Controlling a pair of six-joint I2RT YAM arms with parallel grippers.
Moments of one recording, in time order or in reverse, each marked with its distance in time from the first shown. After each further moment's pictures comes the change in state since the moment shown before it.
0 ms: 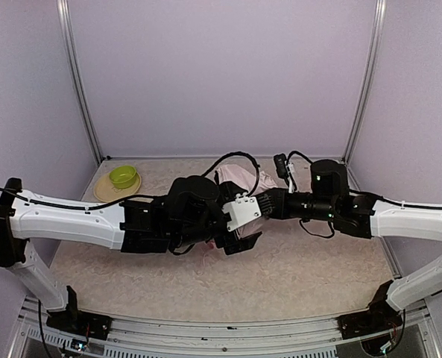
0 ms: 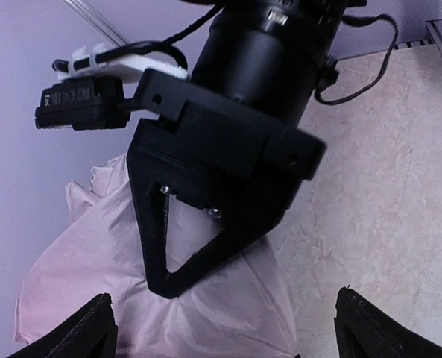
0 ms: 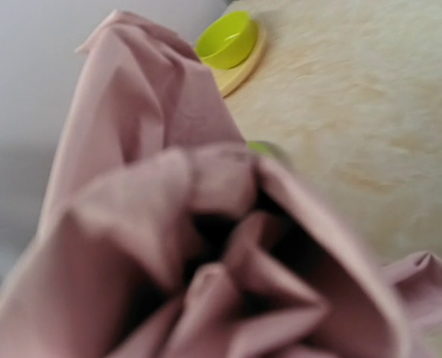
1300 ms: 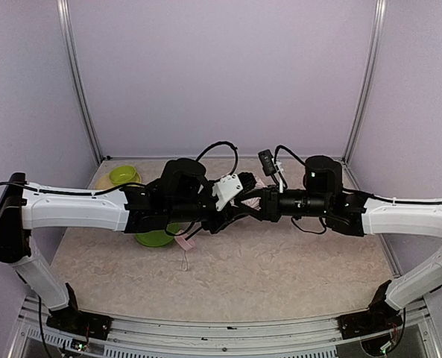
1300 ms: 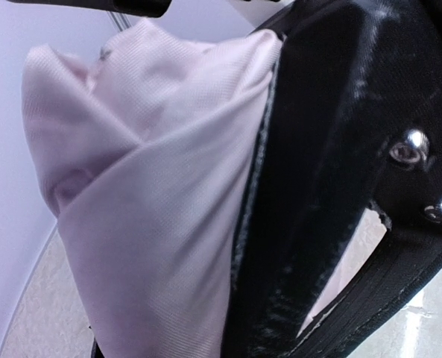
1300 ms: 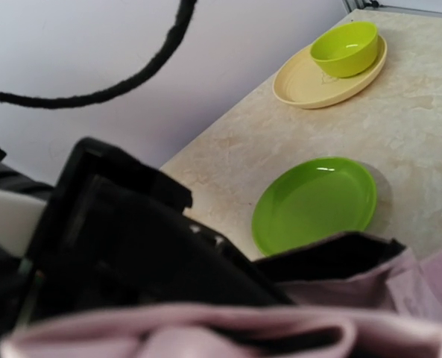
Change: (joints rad) left arm 0.213 0.045 -0.013 0.017 0.319 -0.179; right arm 0.041 0.069 0.042 0.140 -0.200 -0.139
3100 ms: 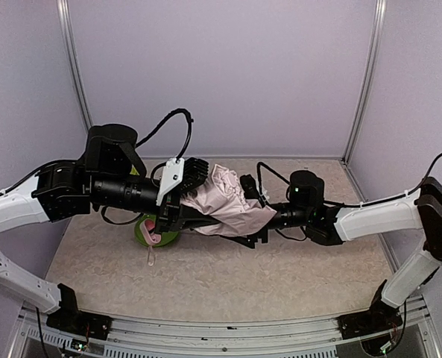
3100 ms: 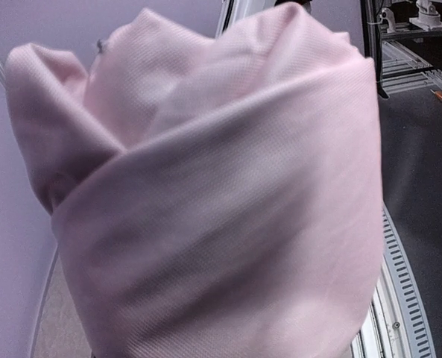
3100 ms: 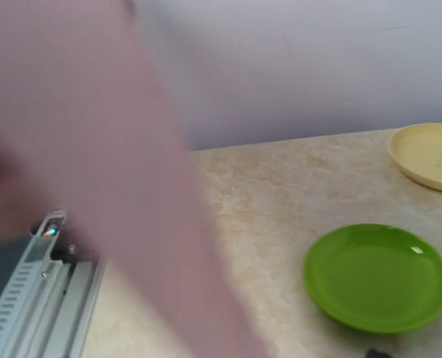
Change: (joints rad) left arm -0.058 -0.412 0.074 -0.423 0.335 0.111; right arm -0.002 0.197 -0.058 0.339 -0.306 -0.460
